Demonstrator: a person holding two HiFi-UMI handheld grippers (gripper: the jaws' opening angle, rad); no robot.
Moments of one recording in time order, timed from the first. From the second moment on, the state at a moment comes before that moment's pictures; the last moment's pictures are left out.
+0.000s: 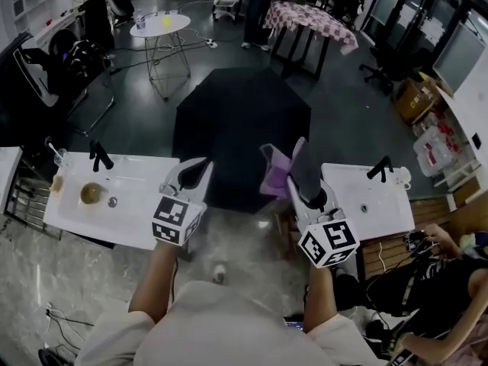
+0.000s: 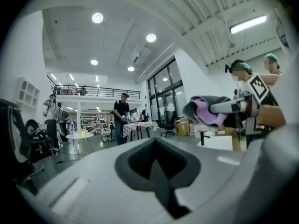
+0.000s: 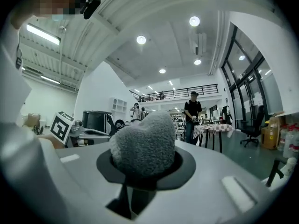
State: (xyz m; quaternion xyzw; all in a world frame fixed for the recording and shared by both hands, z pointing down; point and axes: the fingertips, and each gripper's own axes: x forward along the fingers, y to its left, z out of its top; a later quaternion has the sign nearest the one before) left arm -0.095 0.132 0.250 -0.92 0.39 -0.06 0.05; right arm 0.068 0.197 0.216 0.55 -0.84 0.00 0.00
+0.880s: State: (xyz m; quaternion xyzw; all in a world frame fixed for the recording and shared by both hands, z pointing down) left arm -0.065 -0.006 0.310 -0.93 0.36 -0.08 -0.02; right arm 0.084 0.050 0.275 0.56 -0.83 0.05 0.02
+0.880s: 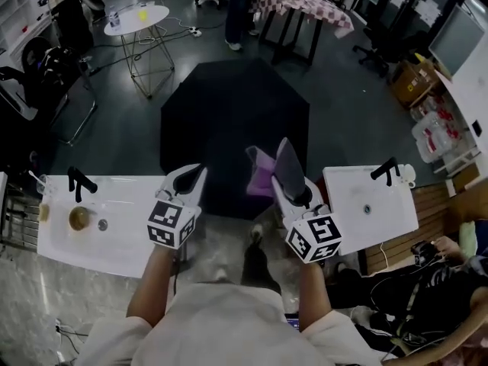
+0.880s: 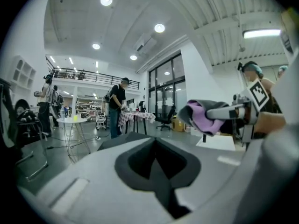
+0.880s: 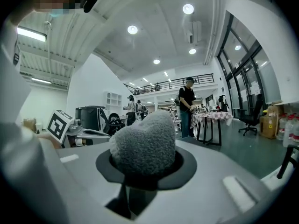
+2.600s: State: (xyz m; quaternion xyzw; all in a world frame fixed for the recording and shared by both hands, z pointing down) left arm -0.047 -0.298 0.469 -0.83 0.50 -0.17 -0.15; right arm 0.082 -0.375 0.546 0.40 -0.88 0.13 0.21
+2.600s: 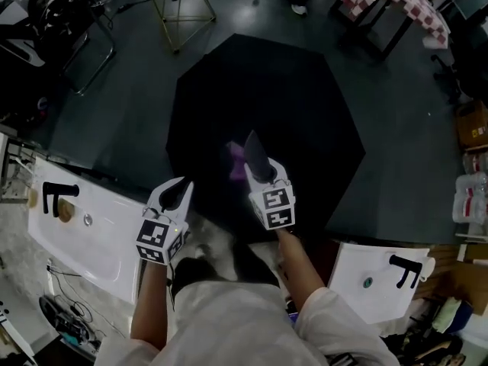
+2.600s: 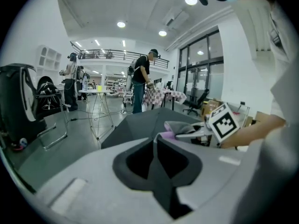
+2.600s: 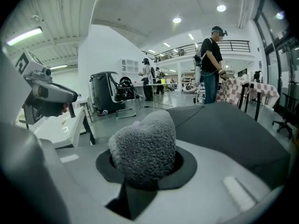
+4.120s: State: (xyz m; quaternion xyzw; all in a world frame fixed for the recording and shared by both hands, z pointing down) left arm -0.024 -0.341 0.507 -0.85 0.46 -0.18 -0.19; right arm 0.103 -0.464 0.614 0.43 -0.83 0.18 0.29
